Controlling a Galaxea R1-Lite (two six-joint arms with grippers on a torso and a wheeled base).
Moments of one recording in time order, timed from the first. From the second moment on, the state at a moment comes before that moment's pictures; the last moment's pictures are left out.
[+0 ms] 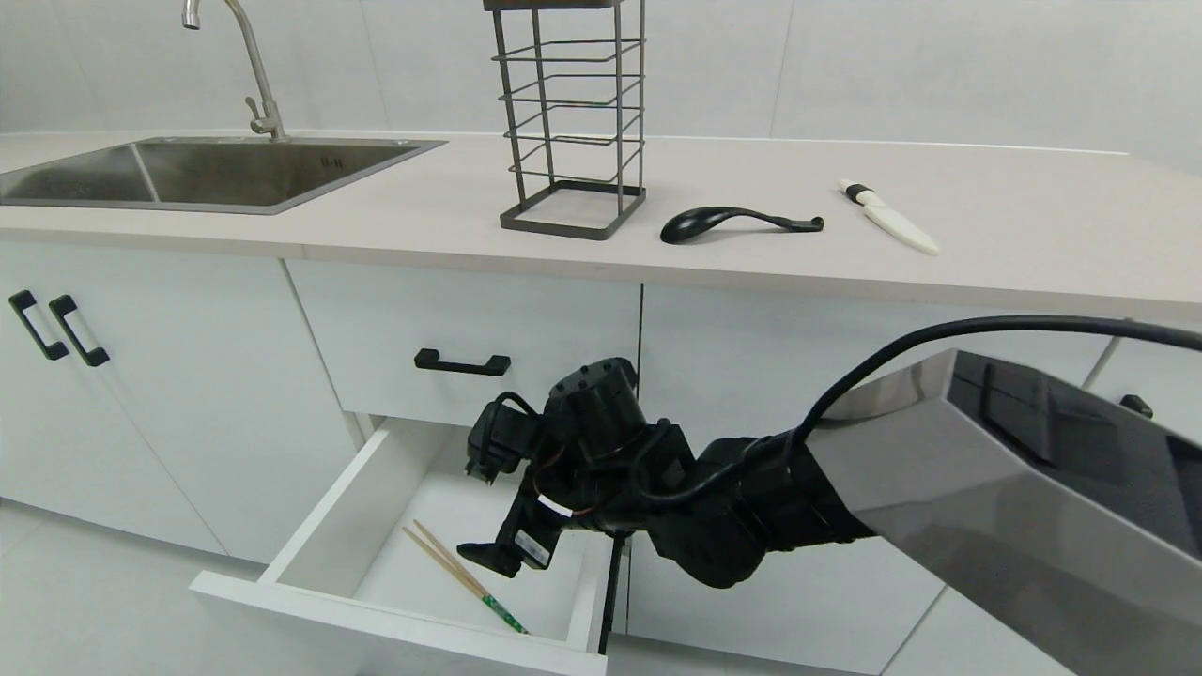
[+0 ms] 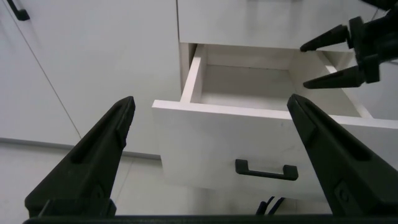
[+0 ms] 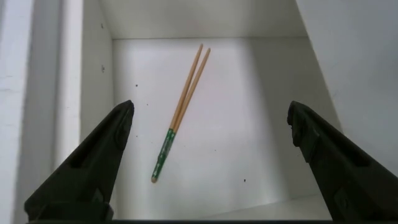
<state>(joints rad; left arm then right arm) 0.00 0.00 0.00 0.00 -0.05 0.00 0.91 2.36 -1.42 -0.38 0.23 -0.36</state>
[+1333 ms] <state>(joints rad) 0.00 0.00 0.00 0.00 -0.05 0.00 0.96 2.30 -1.43 -0.39 0.23 -0.33</state>
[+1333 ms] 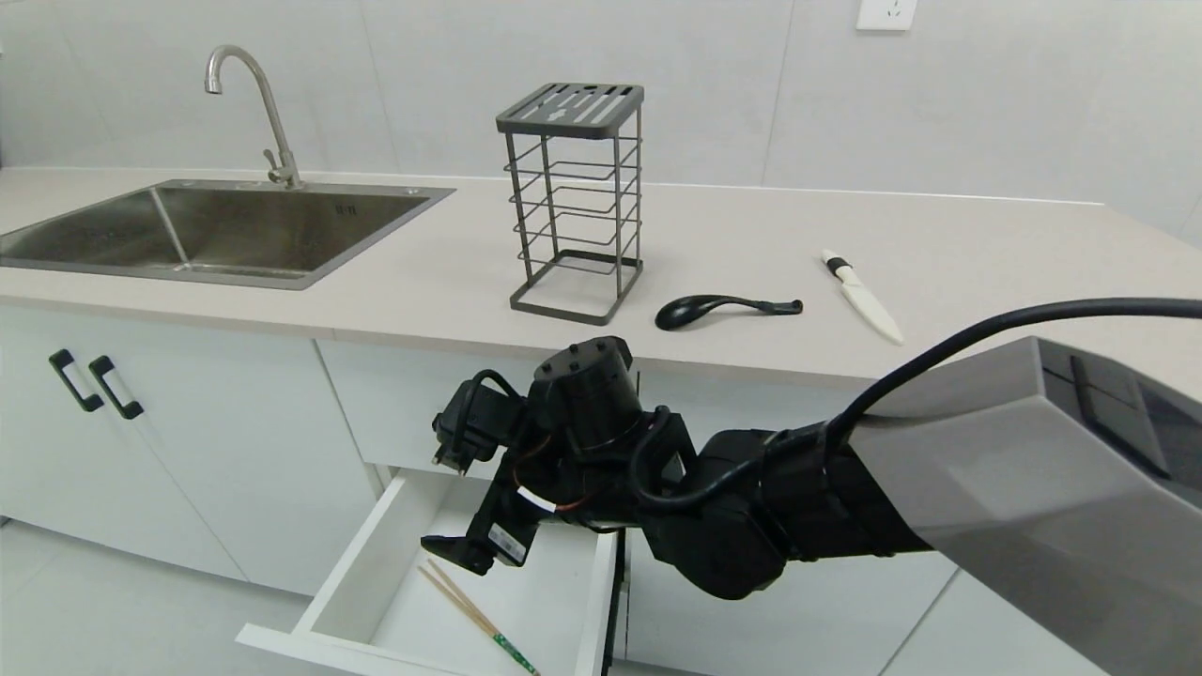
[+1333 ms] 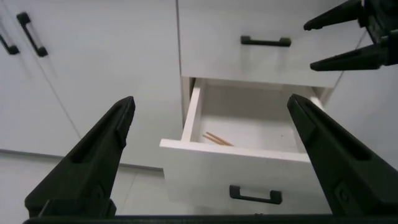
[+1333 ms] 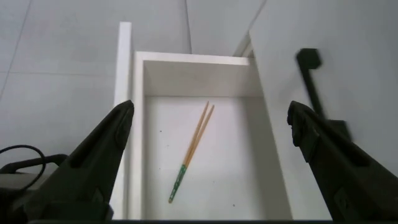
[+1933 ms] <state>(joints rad) 0.00 0.00 0.00 0.00 -0.05 0.00 0.97 2.30 -1.43 -0.39 0.23 -0.31</state>
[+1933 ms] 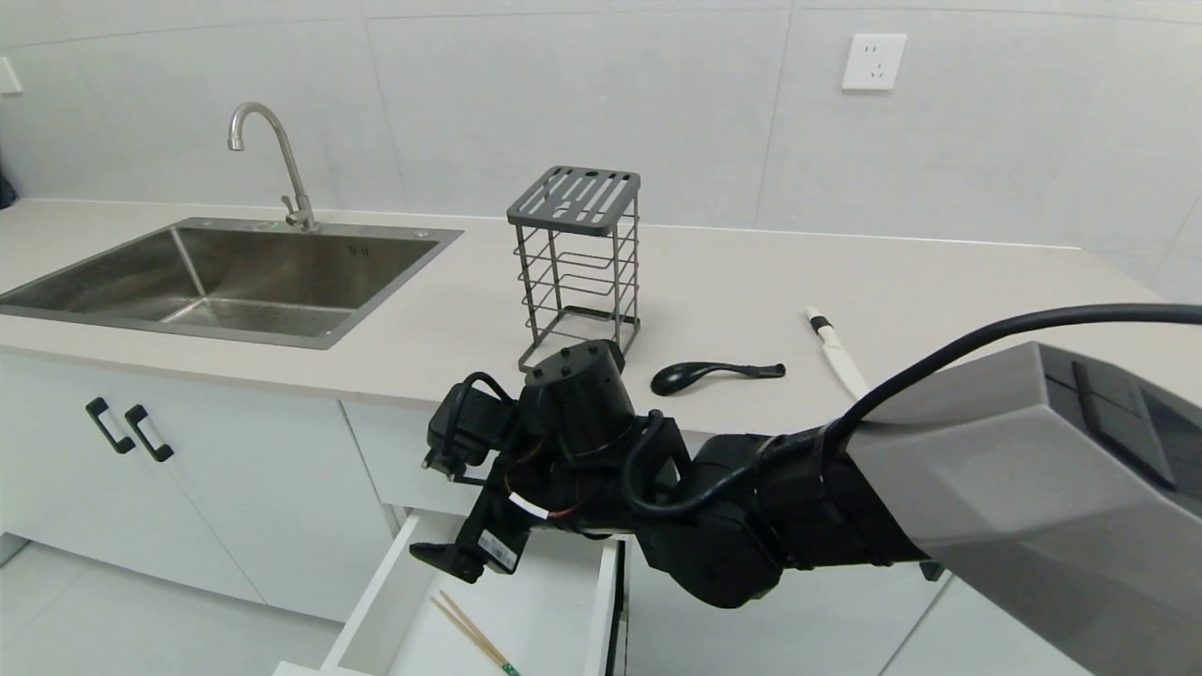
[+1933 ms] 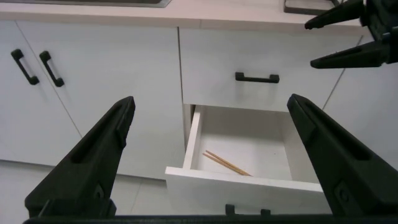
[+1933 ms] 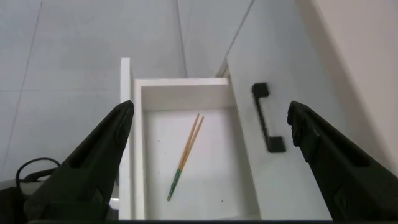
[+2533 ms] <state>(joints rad) 0.00 0.00 0.00 0.00 -0.05 0.00 0.97 2.30 -1.44 -0.38 0.24 -0.30</state>
